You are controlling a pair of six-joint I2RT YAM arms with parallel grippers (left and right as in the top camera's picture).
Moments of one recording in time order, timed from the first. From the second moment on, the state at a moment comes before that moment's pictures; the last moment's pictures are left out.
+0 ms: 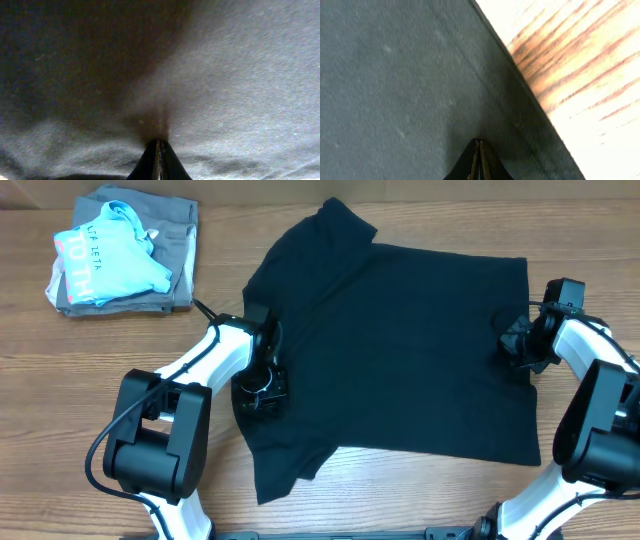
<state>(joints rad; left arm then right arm) -0.29 1.92 1.16 -0.96 0.23 -0.39 -0.31 1.93 1.18 -0.54 -0.06 0.46</state>
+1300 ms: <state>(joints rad) -0.29 1.92 1.19 -1.05 0.20 -0.38 -0.41 2.04 1.49 -0.85 -0.05 0.50</state>
